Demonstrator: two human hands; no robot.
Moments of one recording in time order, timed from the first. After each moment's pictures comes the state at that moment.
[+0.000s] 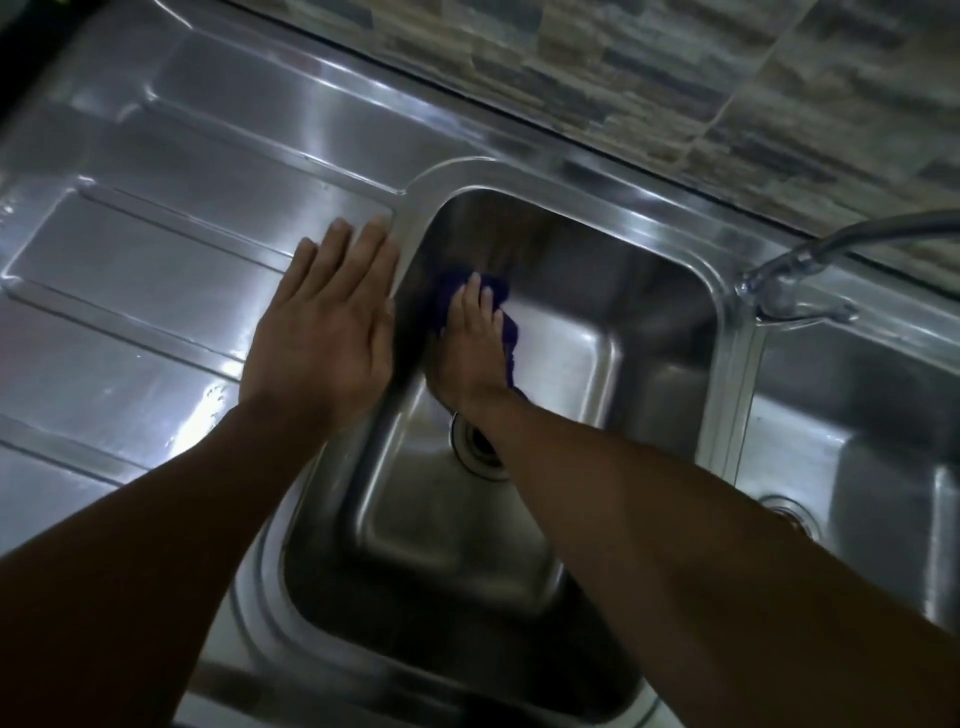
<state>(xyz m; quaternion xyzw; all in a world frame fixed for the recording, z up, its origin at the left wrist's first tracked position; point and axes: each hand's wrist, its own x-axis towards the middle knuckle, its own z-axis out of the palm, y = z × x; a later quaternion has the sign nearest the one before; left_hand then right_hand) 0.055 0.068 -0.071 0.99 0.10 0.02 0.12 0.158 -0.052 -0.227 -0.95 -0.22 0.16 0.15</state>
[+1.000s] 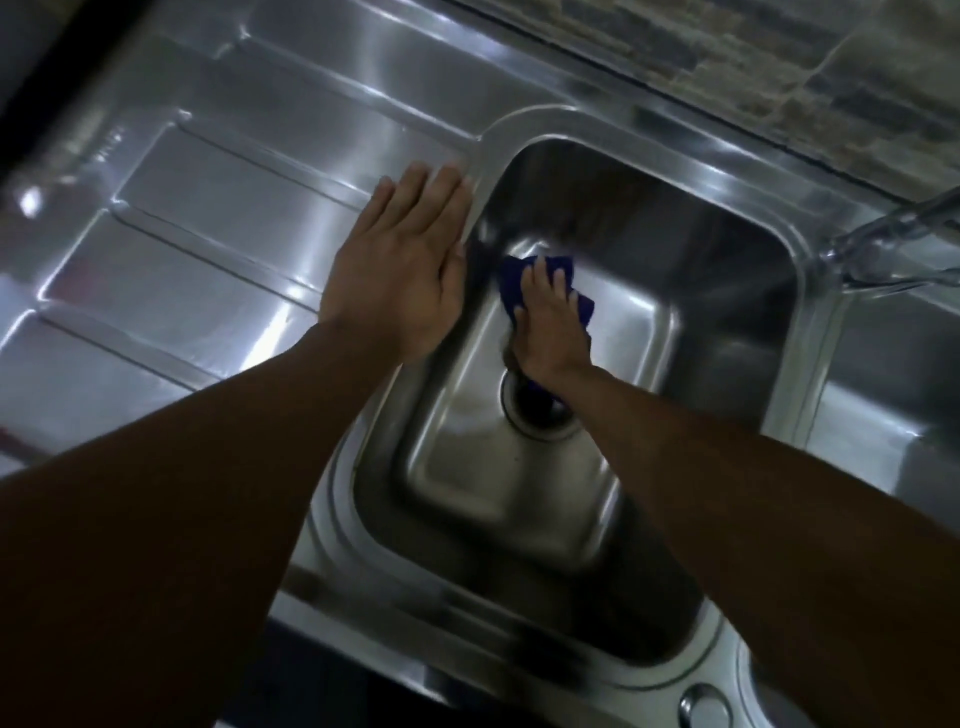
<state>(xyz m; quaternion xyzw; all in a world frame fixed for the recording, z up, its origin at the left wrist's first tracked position) 0.054 0.071 -0.069 0.99 0.10 0.01 0.11 0.164 -0.087 -0.220 -0.92 -0.29 0.21 0.14</state>
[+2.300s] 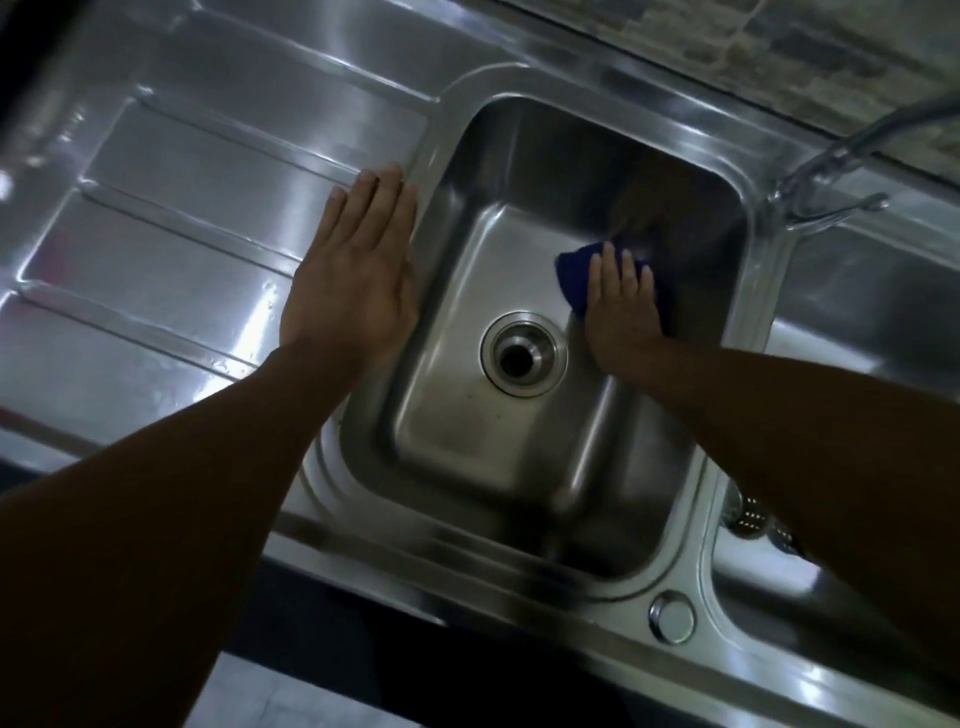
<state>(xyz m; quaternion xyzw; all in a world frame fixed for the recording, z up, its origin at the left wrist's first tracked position) 0.014 0.058 -0.072 0.99 0.09 0.02 0.11 0.182 -0.182 -0.177 -0.92 -0.25 0.22 -0.21</state>
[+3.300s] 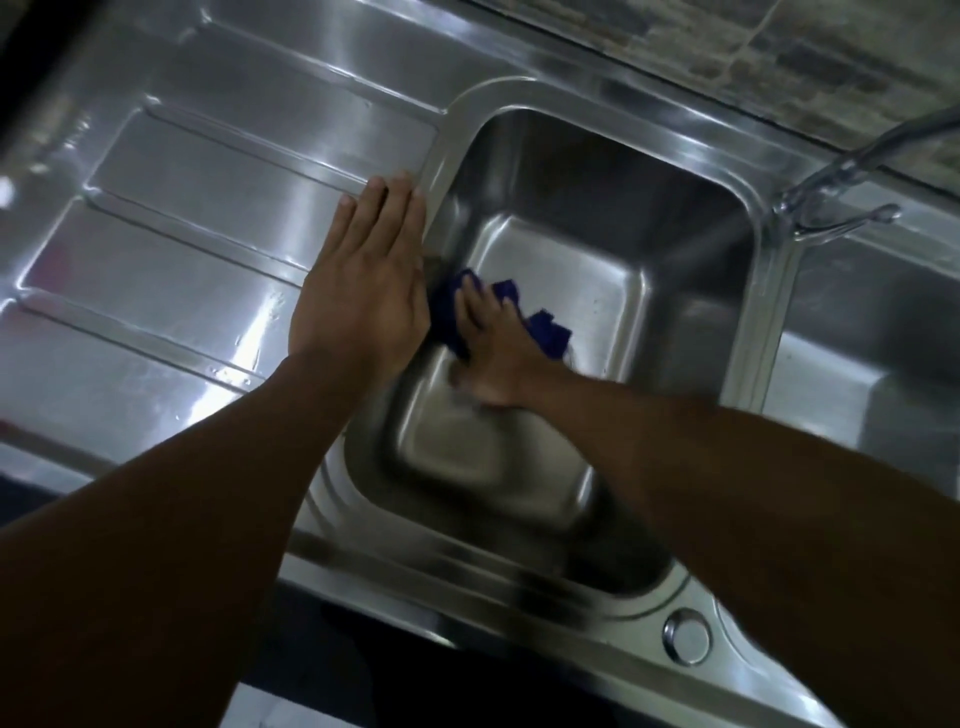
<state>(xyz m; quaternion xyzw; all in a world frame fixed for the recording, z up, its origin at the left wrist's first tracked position) 0.018 0.055 -0.074 0.99 0.11 0.02 0.09 0.112 -0.096 -0.210 -0.86 -0.43 0.28 0.05</state>
